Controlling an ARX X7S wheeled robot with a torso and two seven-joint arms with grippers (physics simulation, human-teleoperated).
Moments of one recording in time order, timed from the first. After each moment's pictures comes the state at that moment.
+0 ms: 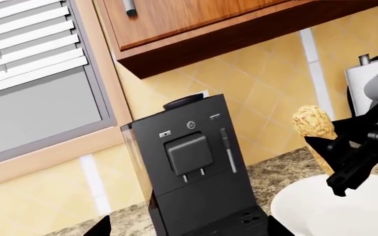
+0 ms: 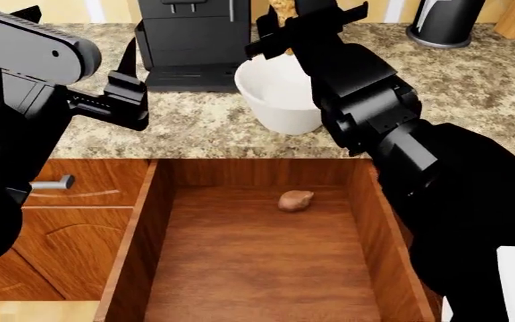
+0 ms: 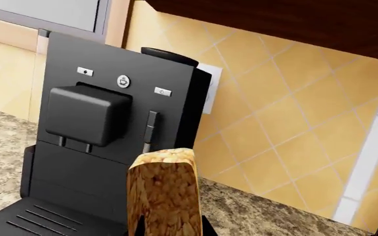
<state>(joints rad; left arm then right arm) -0.98 -0.72 0.19 0.68 -0.96 -1.05 -0.48 1.63 0.00 -1.51 1.23 1.25 -0.10 0.13</state>
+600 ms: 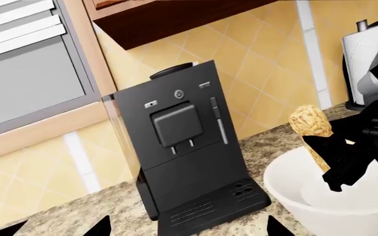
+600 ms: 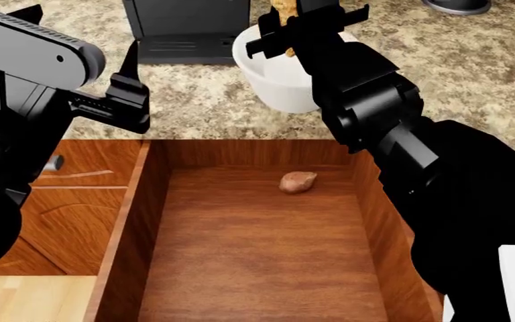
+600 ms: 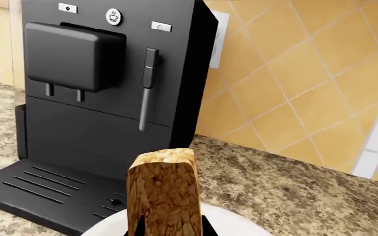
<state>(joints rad) -0.99 -0.73 0.20 0.69 -0.96 -1.05 -0.48 1.64 0.00 -1.52 1.23 1.30 -0.07 0.13</state>
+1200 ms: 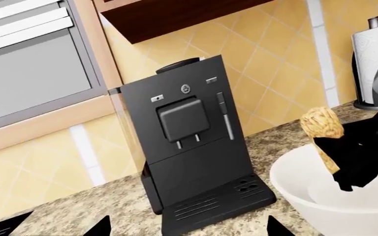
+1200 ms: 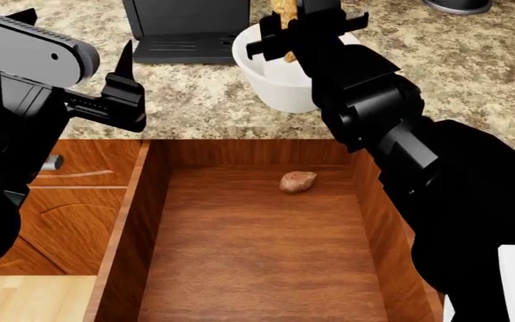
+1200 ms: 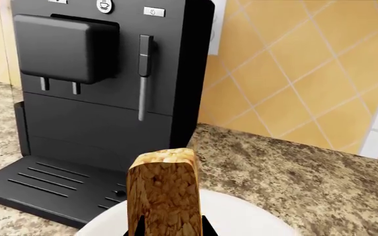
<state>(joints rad) -0.98 -0.73 0.19 0.69 -0.97 -1.05 -0.51 1.64 0.00 -1.53 1.23 1.37 -0.04 0.13</state>
